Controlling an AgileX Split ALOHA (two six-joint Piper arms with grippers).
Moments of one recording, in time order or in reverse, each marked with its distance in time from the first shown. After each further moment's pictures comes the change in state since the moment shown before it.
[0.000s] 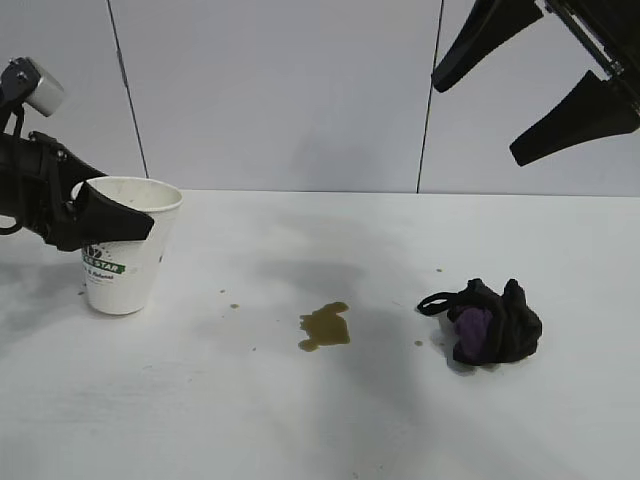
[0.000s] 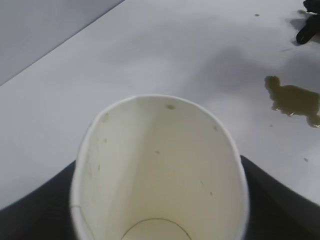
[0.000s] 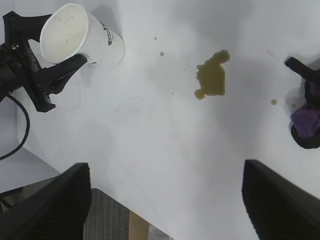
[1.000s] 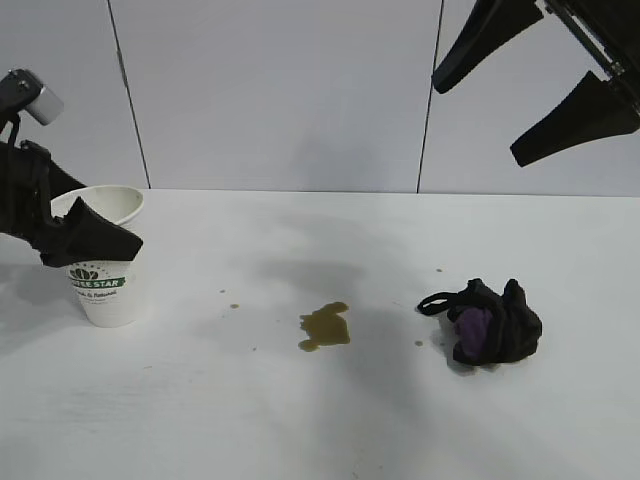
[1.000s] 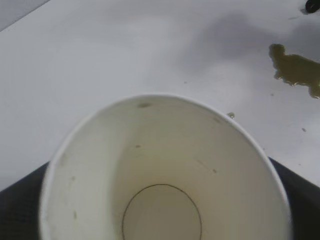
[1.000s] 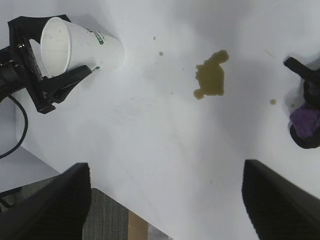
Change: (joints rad) left arm 0.000 -0.054 0.001 0.144 -0.111 -0.177; right arm 0.000 0.000 0.000 -0.003 0.000 0.000
